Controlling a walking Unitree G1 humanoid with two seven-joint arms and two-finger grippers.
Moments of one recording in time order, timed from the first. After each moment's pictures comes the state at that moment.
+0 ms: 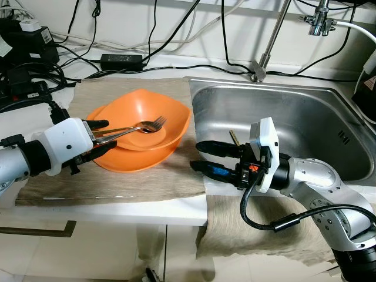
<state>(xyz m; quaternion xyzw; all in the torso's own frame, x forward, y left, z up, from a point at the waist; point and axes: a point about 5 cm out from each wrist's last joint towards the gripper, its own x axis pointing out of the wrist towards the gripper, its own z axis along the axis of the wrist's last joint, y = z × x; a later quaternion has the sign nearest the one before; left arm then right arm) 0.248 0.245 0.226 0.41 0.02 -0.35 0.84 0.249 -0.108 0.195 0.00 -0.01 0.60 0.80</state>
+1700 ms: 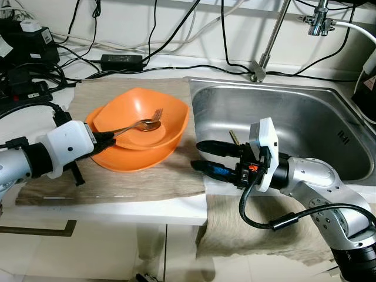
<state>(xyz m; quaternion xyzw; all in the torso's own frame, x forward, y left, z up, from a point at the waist) 0.251 0.244 0.224 0.40 0.03 -0.37 0.84 0.251 -0.108 0.194 -0.01 -0.02 0.60 0.80</state>
